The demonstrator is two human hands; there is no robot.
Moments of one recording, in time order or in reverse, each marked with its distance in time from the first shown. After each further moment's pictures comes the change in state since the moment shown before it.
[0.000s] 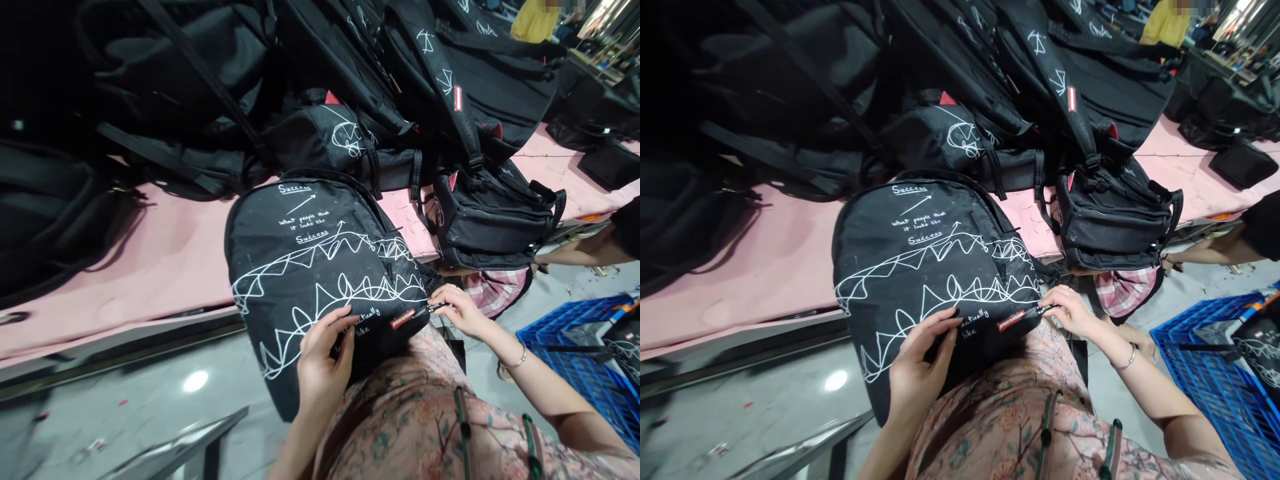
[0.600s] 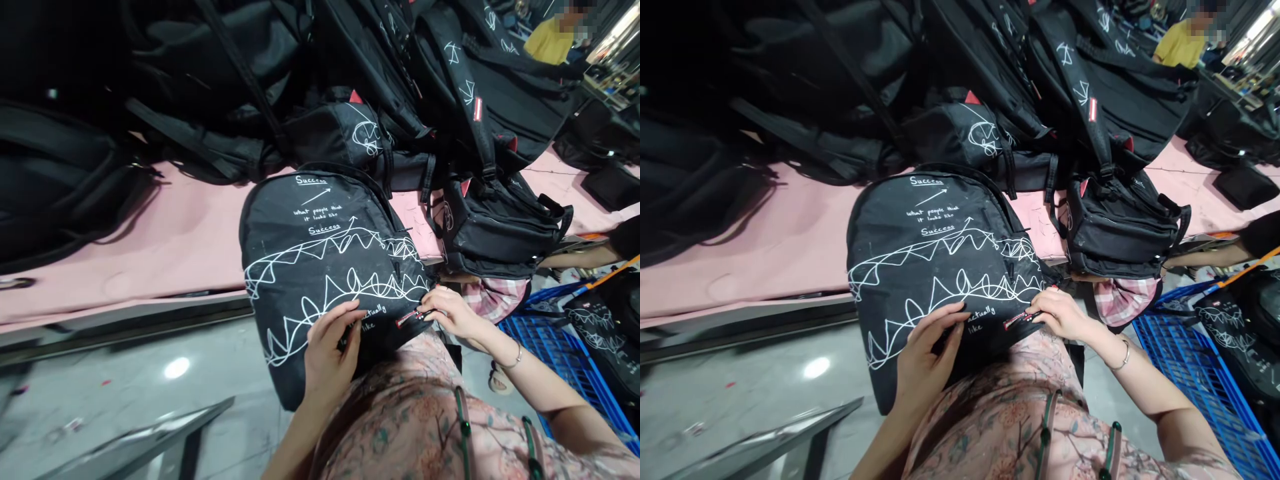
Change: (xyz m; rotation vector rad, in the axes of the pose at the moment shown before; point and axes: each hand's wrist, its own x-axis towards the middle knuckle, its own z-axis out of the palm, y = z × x) left_hand -0.001 0.004 -0.004 0.013 0.042 0.025; right_hand 0.028 -0.018 0.009 -0.064 -0.199 -0.170
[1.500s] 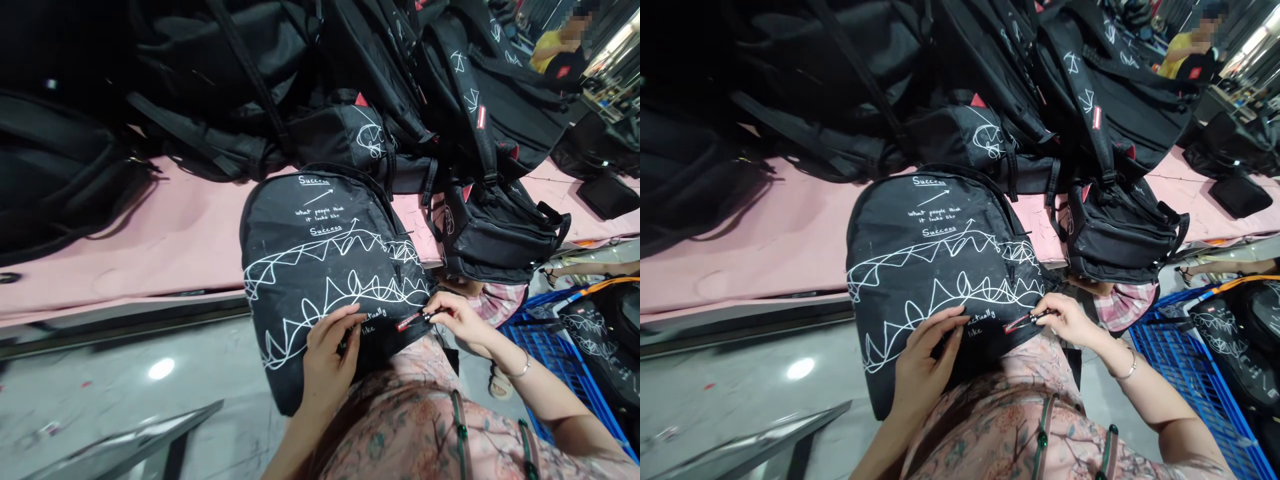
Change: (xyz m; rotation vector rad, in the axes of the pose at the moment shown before) left_hand -0.002 -0.005 0.000 -0.009 0.022 0.018; right_hand 0.002 -0.013 -0.011 0.247 0.008 0.378
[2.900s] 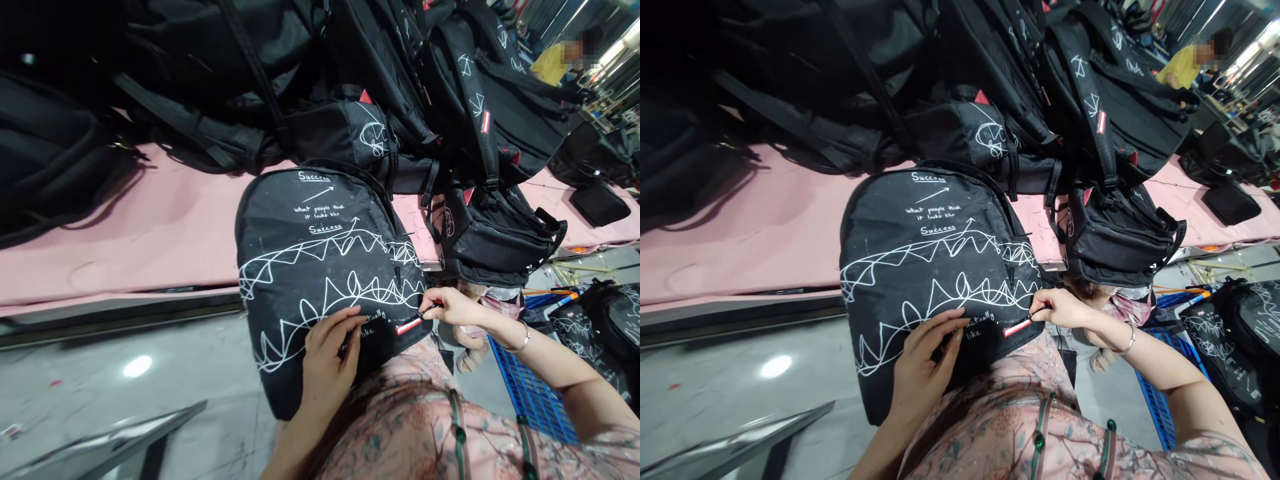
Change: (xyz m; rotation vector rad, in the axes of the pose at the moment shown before) left_hand 0.002 0.002 -0.001 -0.011 0.012 0.013; right_hand 0.034 -0.004 -0.012 -0.024 -0.307 0.346
